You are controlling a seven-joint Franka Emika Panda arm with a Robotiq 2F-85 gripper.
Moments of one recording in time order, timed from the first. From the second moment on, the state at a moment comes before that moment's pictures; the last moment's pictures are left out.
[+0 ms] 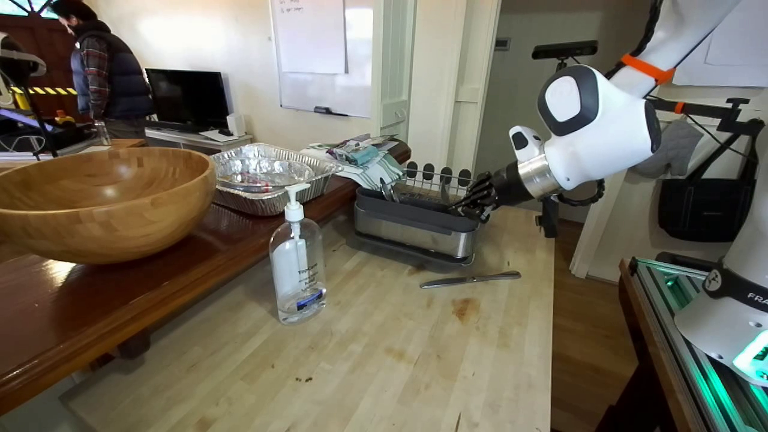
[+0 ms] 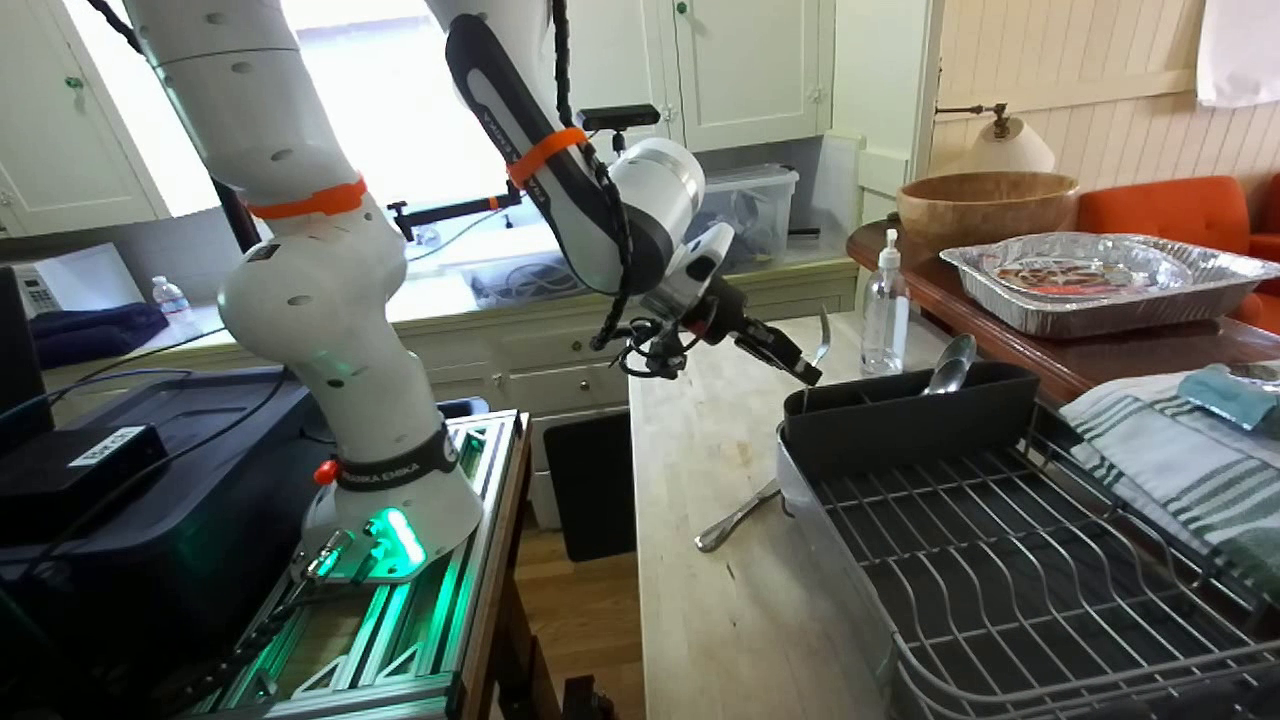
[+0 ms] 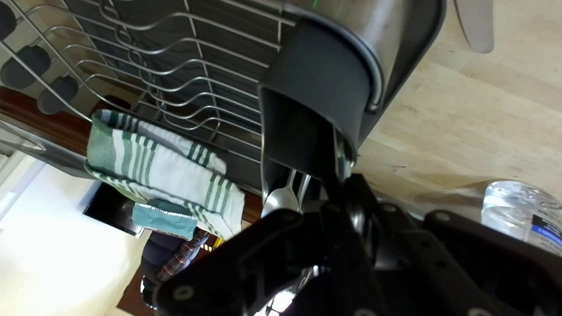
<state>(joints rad) 0.04 -0.08 -0.01 -2.65 -2.51 2.75 2.21</state>
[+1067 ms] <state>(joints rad) 0.06 -0.04 -0.01 -2.67 -2.51 2.76 2.26</state>
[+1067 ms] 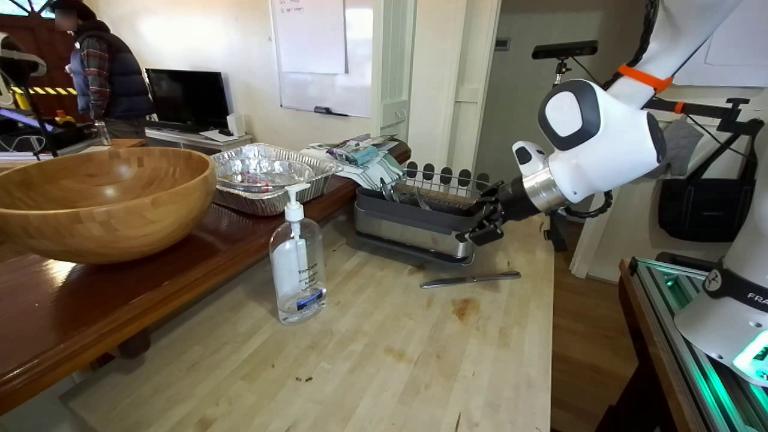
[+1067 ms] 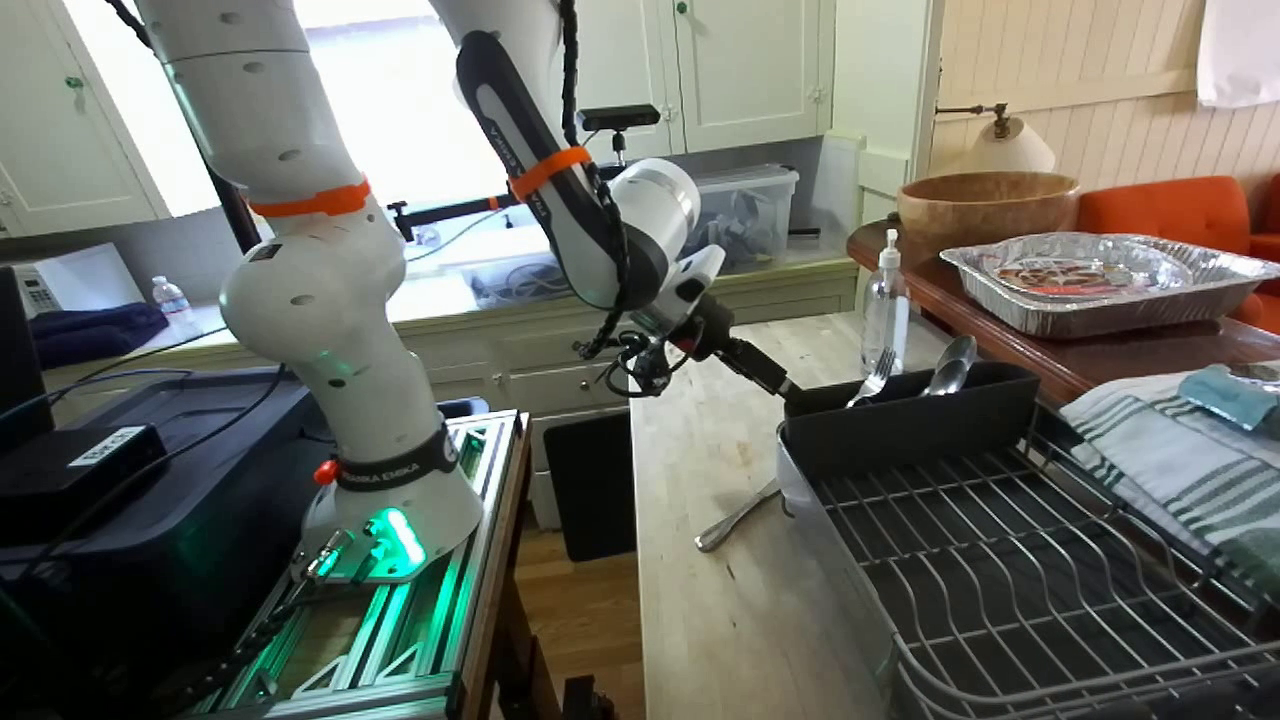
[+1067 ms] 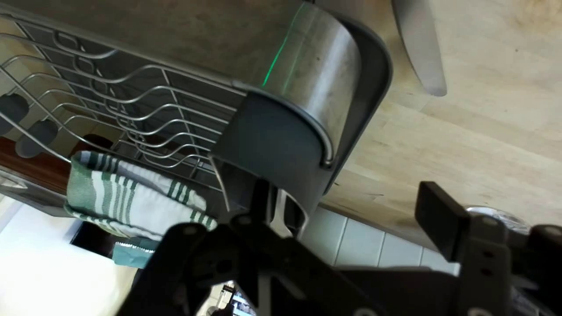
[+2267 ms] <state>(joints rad) 0.03 -0.09 -0.04 -2.60 -2.49 3.25 2.22</state>
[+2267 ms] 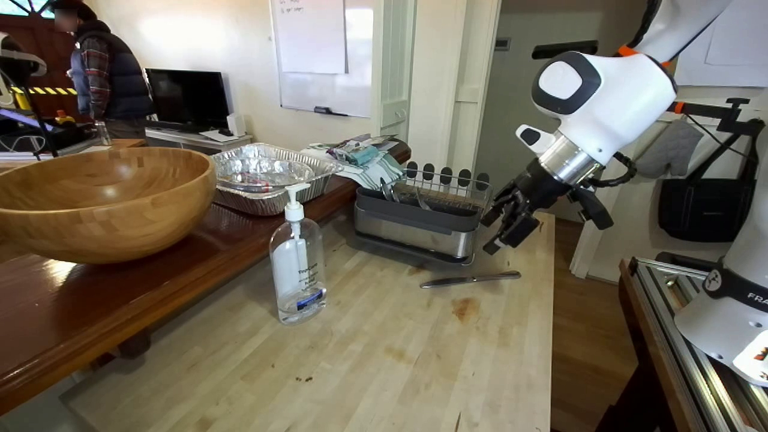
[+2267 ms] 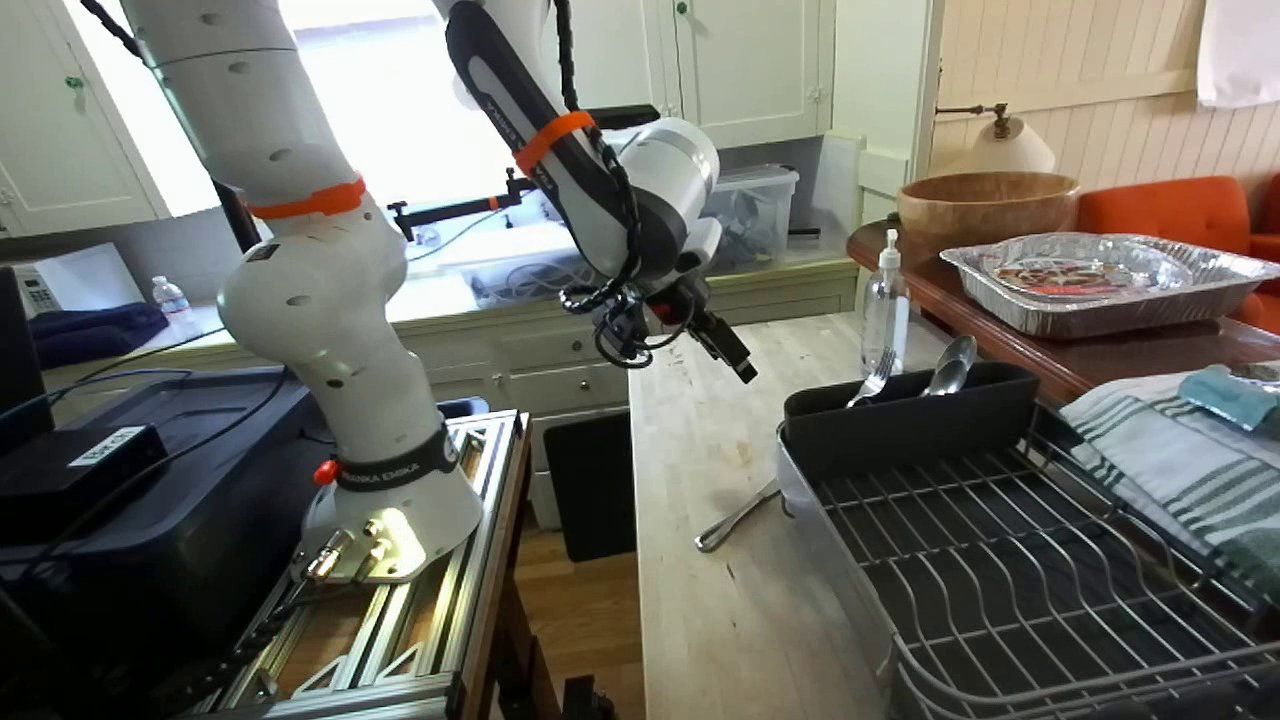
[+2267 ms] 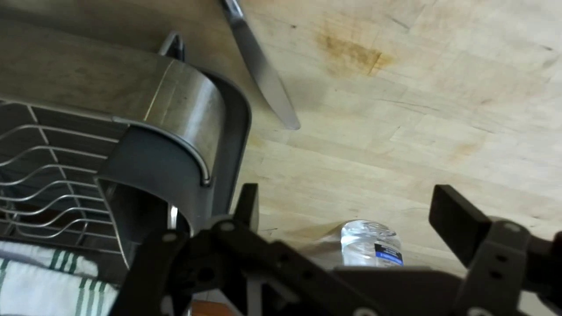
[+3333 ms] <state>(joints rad) 0.26 0.15 -0.34 -2.61 -2.51 3.42 2.19</state>
